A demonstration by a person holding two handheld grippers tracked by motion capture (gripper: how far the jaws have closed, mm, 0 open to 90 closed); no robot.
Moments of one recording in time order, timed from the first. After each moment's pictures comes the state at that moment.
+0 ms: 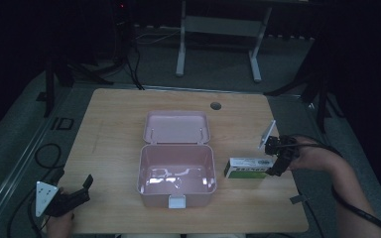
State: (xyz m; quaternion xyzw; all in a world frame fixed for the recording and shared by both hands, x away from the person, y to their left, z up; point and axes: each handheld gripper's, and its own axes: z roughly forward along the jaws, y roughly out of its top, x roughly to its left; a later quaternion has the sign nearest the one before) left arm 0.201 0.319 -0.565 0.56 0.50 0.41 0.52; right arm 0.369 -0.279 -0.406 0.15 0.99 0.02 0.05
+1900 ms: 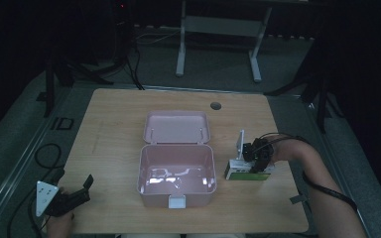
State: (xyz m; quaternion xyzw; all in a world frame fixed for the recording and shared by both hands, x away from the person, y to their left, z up) left arm 0.201 0.318 -0.565 0.56 0.50 0.41 0.52; right arm 0.384 -0.228 -0.440 -0.01 1.00 -0.03 0.00
